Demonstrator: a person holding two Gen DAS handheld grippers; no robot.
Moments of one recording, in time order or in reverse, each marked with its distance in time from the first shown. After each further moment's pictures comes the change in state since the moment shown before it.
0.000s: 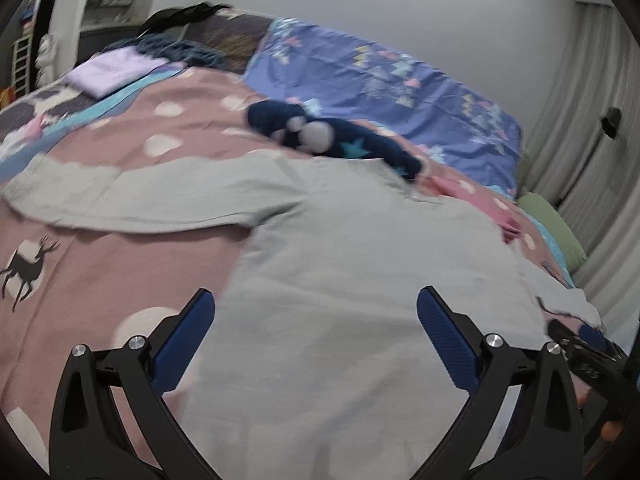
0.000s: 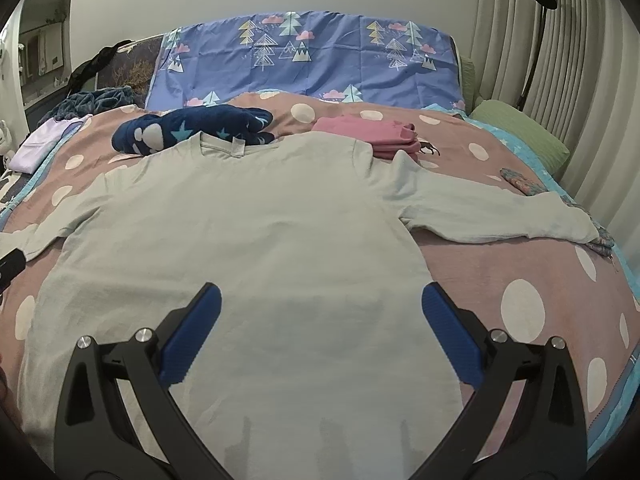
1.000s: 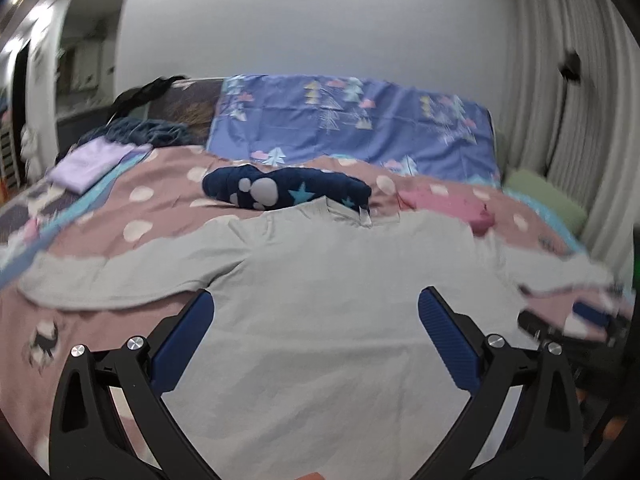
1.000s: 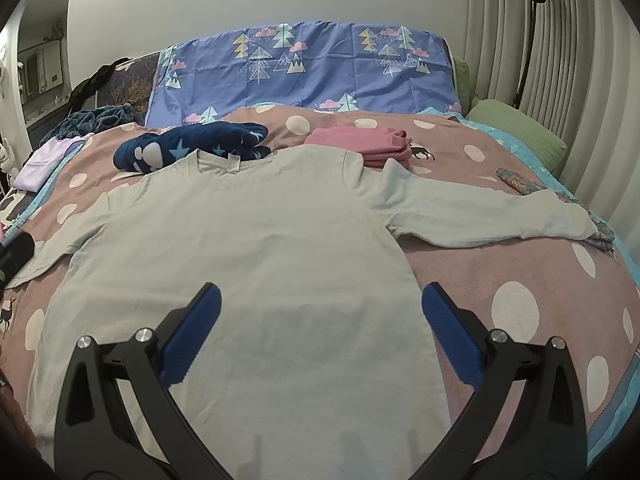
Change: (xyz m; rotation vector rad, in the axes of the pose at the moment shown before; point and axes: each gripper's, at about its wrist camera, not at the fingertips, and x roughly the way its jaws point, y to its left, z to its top) left arm -0.035 -0.120 -0.002 0.297 -0.153 0.035; right arm -0.011 -0.020 0.002 0.044 -0.034 0.032
